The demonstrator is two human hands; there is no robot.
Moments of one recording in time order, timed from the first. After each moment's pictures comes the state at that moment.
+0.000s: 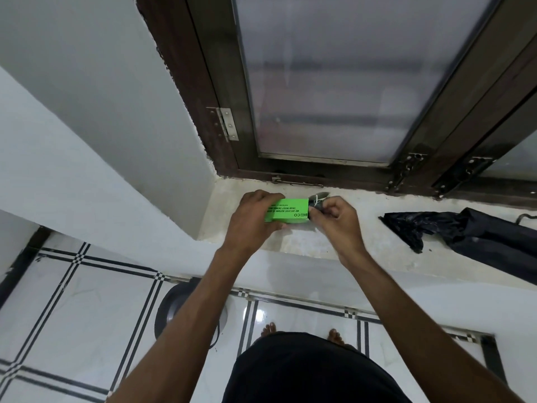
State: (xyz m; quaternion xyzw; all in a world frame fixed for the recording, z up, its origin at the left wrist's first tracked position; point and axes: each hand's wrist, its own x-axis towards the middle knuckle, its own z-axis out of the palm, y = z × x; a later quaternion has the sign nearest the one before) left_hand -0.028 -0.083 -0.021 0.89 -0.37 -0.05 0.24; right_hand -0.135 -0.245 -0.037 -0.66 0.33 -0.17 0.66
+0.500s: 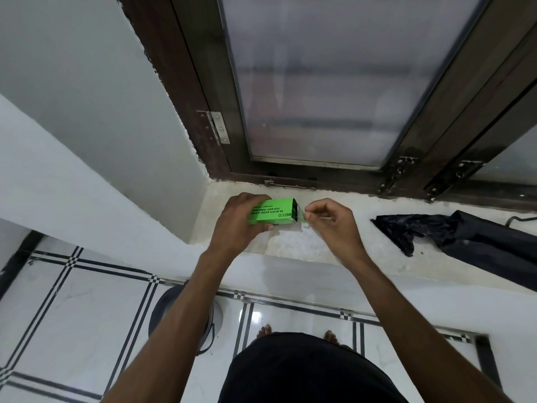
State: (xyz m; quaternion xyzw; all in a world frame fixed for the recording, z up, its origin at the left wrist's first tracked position) left_hand -0.018 -0.075 -0.024 0.89 -0.35 -0.08 0.27; right_hand -0.143 -0.262 -0.037 -0.74 0.25 -0.15 0.61
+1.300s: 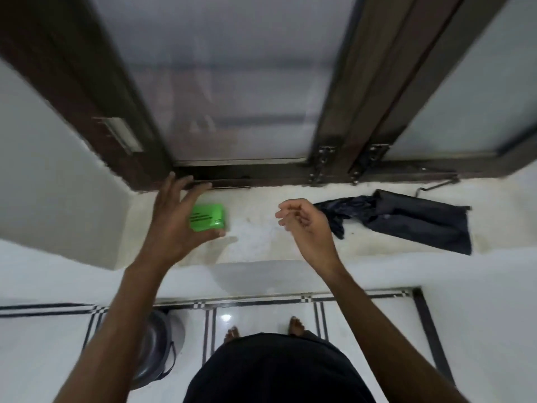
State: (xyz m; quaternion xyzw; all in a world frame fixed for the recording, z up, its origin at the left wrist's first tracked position) left_hand -0.012 -0.091 -0.003 0.88 -0.40 -0.01 0.23; right_hand -0.194 -0.277 -0.015 -0.69 0.29 -0.22 0.63
